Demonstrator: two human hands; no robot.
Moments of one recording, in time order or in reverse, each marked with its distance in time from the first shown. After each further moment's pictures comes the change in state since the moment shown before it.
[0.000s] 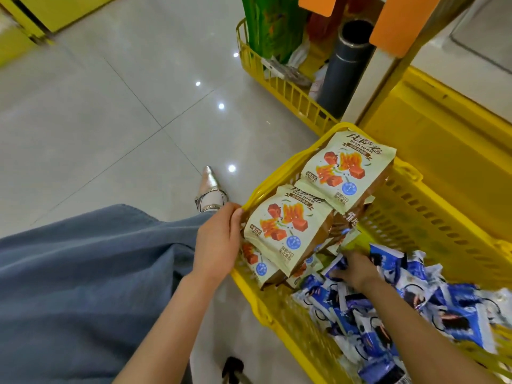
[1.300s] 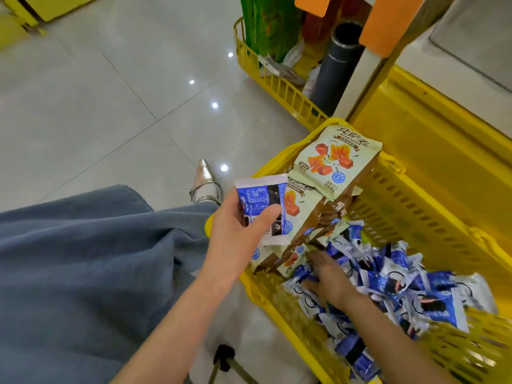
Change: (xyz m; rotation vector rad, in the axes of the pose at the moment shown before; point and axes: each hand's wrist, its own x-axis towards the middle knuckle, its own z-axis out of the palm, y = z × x) left_hand -0.036 0.076 -0.019 -0.800 -0.046 -0.111; right_hand -0.052 -0.020 0.024 -0.035 0.028 -0.341
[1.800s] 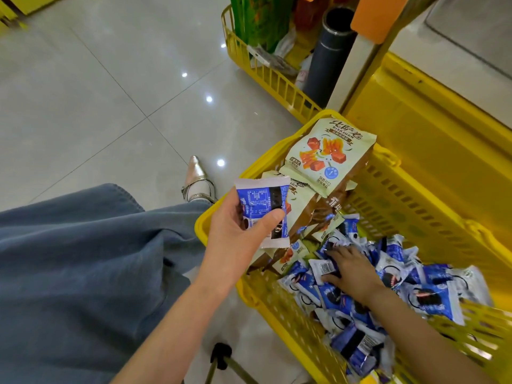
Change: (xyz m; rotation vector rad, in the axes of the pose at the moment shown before) left_hand -0.001 0.000 0.009 0.021 -0.062 0.015; right_hand -0.008 0.047 -0.022 -0.452 0.033 0.011
